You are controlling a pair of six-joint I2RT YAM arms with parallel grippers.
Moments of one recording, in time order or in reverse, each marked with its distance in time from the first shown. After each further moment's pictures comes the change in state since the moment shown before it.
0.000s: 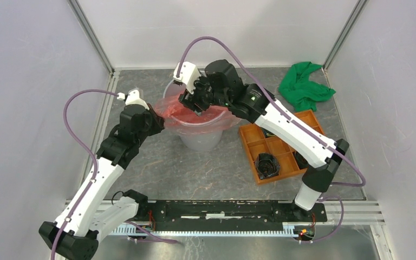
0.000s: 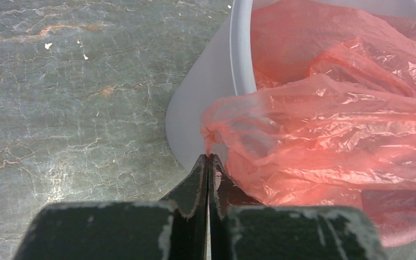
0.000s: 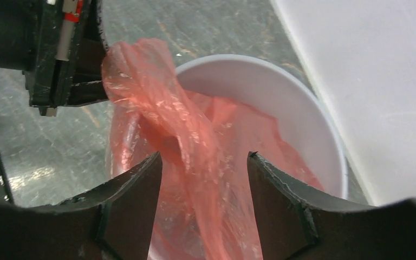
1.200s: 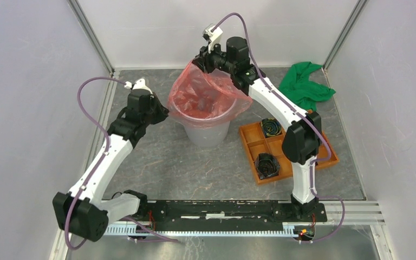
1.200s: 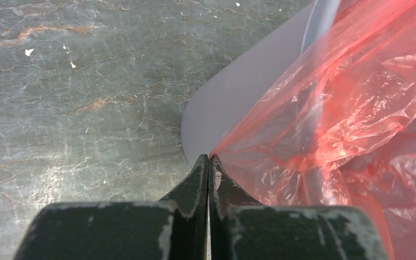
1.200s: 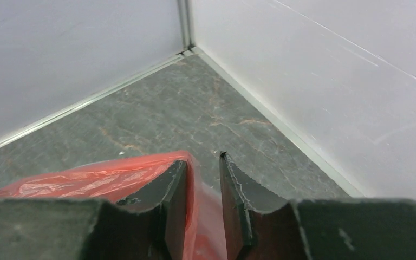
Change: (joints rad) left arm 0.099 0.212 0.064 0.076 0.109 0.015; right arm -0.370 0.318 0.007 0.612 -0.356 0.303
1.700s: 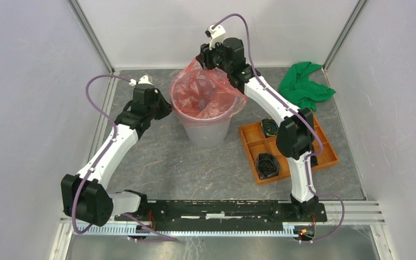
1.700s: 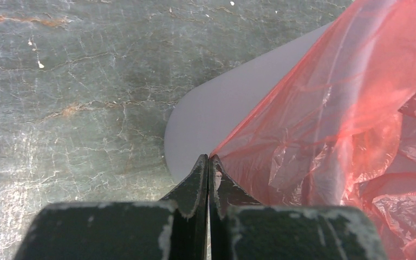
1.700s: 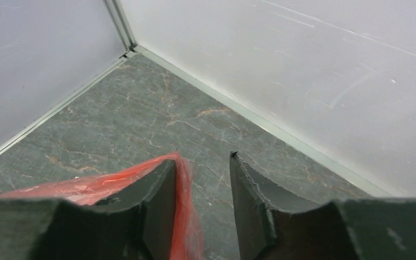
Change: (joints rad) left arm 0.022 0.163 0.041 0.076 0.051 -0.082; right arm -0.008 0.118 0.077 0.029 0.248 0.079
